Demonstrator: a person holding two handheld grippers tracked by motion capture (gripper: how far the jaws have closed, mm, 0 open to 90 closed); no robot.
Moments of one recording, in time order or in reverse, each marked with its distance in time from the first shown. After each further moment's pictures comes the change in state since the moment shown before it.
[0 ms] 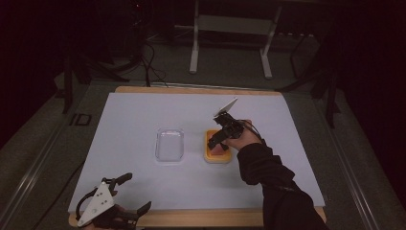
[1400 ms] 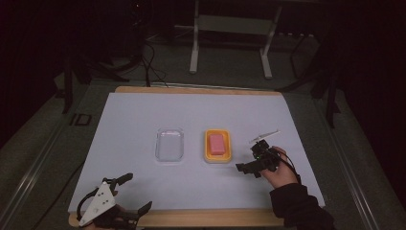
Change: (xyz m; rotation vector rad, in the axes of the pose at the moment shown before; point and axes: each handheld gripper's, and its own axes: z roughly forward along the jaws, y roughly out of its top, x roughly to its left) left arm -0.001 -0.001 0.001 0.014 0.004 0.002; right arm -0.044 -0.128 -0.009 -0.282 -0.026 -0.080
